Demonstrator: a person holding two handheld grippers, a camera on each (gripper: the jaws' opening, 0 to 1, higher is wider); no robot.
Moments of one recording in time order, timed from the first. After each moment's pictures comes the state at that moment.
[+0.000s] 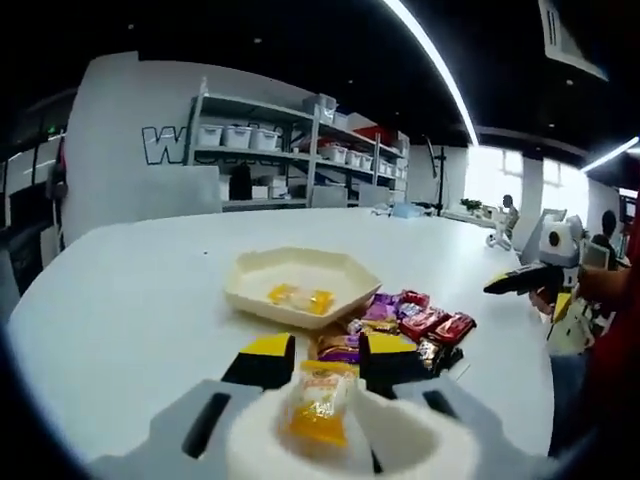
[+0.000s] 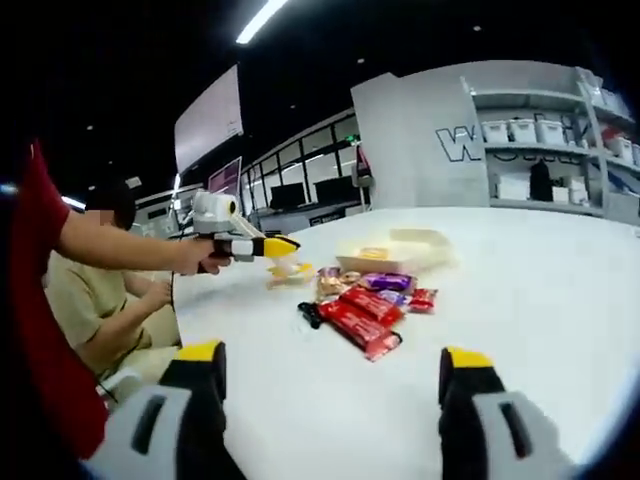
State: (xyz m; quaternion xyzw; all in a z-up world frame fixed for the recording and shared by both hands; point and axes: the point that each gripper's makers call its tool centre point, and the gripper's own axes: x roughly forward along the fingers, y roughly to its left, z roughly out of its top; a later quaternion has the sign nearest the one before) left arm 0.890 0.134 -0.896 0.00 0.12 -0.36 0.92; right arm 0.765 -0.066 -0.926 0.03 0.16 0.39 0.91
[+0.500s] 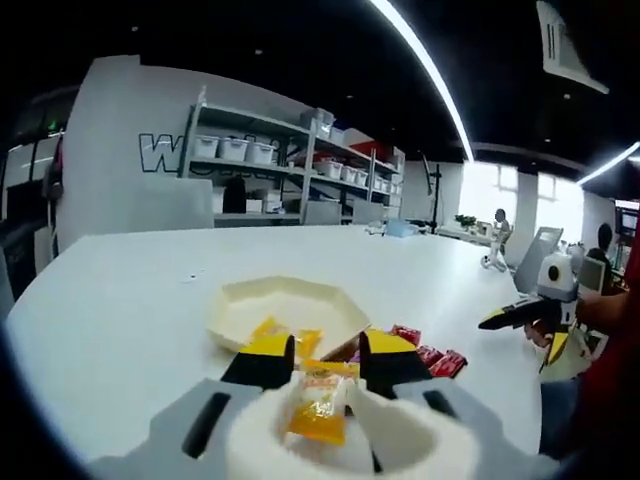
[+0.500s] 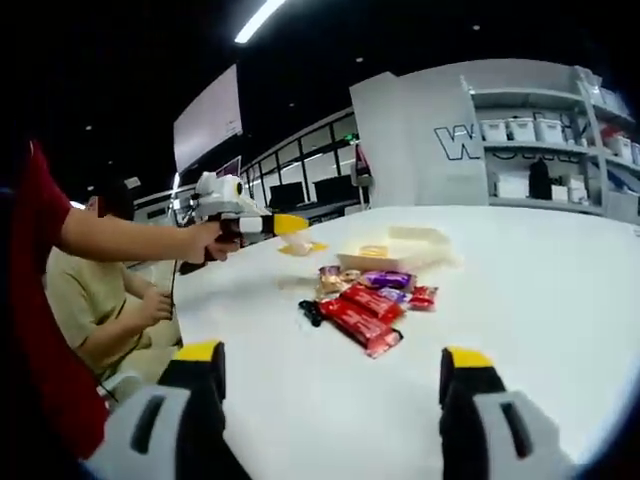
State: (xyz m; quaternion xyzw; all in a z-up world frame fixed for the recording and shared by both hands) left arm 0.910 0.110 -0.872 -0.02 0.11 -0.37 0.92; right arm 0.762 -0.068 -0.927 0.03 0.16 0.38 0.91
